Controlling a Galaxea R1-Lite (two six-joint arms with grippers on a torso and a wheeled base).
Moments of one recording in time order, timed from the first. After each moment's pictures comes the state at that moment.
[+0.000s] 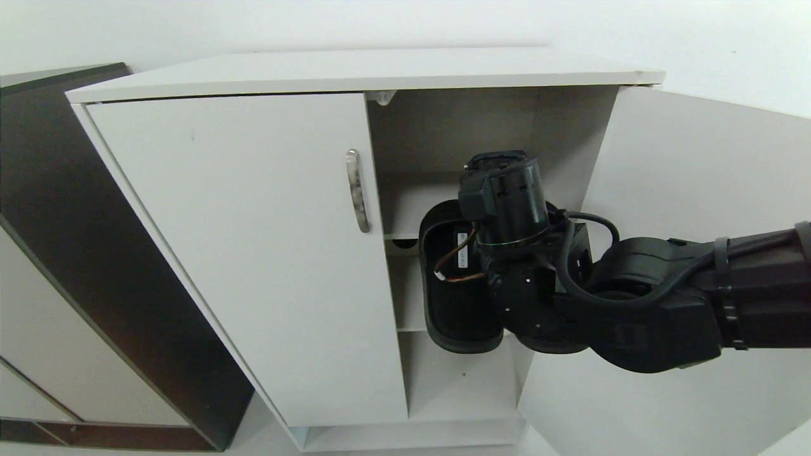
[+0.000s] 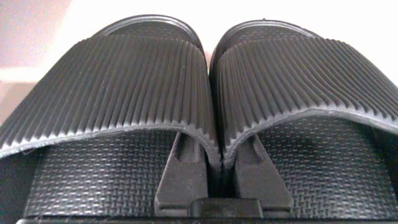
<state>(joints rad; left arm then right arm) 0.00 0.00 0.00 0.00 -0.02 0.00 0.90 1.94 -1.42 -0.23 -0.91 0.23</state>
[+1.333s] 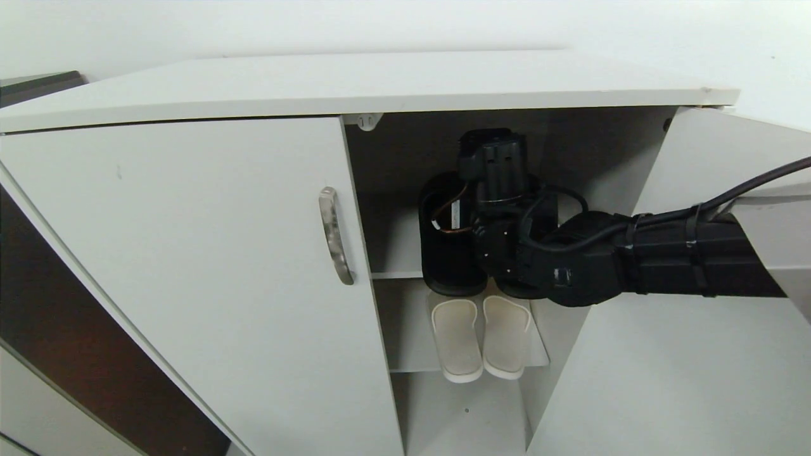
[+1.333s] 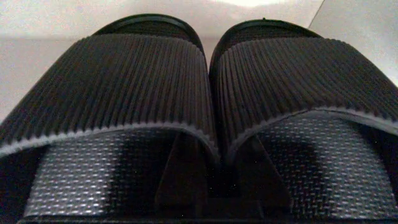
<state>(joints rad) 0.00 0.00 0.00 0.00 -0.01 0.00 0.79 2.11 -1.68 -0.28 -0.82 0.12</state>
